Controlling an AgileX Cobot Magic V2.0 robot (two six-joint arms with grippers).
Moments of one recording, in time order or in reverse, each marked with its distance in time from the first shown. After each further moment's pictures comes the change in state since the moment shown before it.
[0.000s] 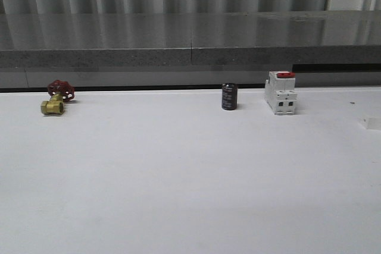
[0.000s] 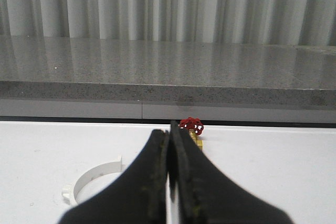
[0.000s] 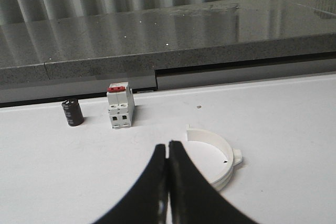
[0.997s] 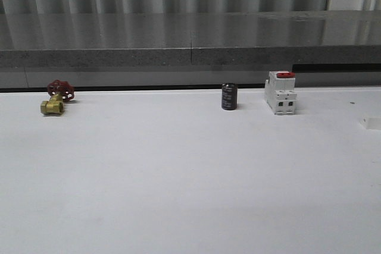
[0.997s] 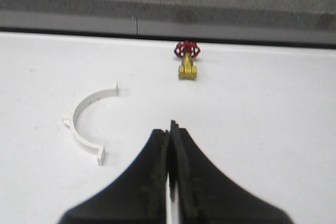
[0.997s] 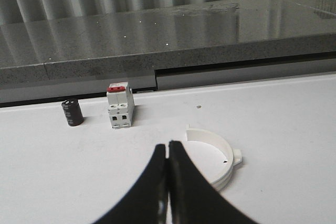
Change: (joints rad) left arm 0.000 0.527 -0.555 -0.033 0.560 0.000; right arm 0.000 0.000 0.000 0.000 0.000 0.000
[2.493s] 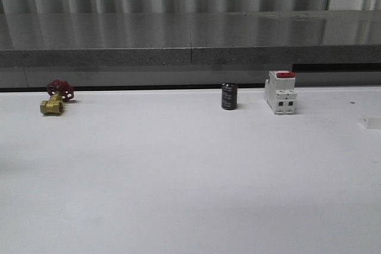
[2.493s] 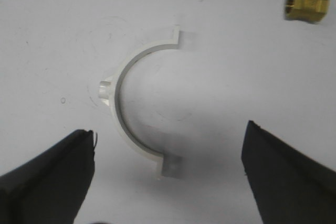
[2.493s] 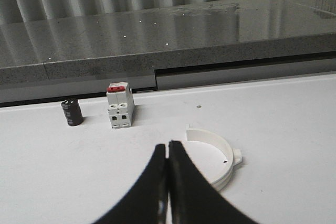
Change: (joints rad) left arm 0.238 1.047 -0.611 -0.031 0.182 0.151; right arm 0.000 0.000 0.000 0.000 0.000 0.000
